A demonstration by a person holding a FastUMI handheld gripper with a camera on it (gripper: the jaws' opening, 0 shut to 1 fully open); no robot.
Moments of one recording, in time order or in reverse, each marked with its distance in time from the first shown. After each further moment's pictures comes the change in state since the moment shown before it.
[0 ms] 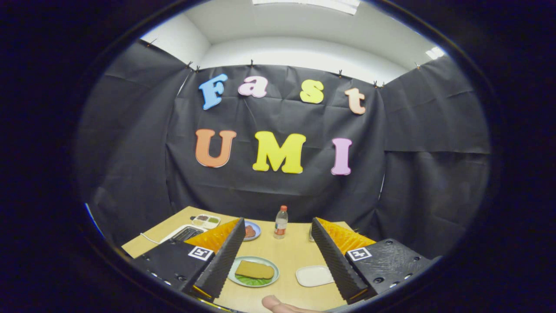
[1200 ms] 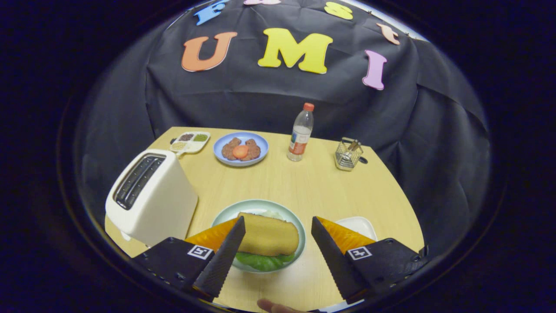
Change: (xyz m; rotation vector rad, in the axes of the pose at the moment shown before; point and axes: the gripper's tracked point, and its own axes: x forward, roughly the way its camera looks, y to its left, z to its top) arm 0.153 0.079 -0.229 -0.054 0.632 -0.015
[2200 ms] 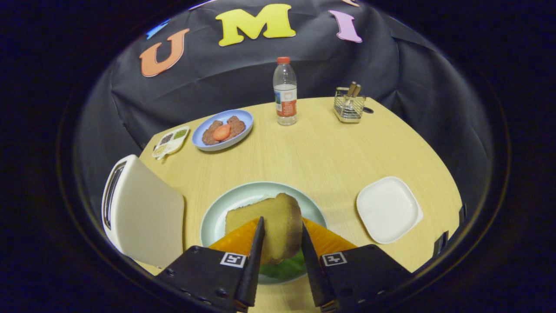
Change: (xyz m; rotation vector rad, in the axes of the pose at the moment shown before) arm 0.097 -0.006 -0.063 0.251 0.217 0.042
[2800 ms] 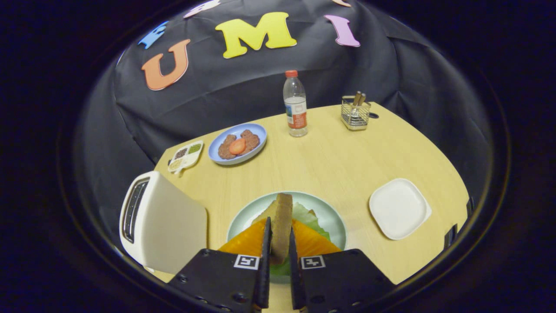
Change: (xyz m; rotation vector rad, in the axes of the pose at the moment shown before) arm -0.021 0.028 0.009 0.048 -0.059 0.068
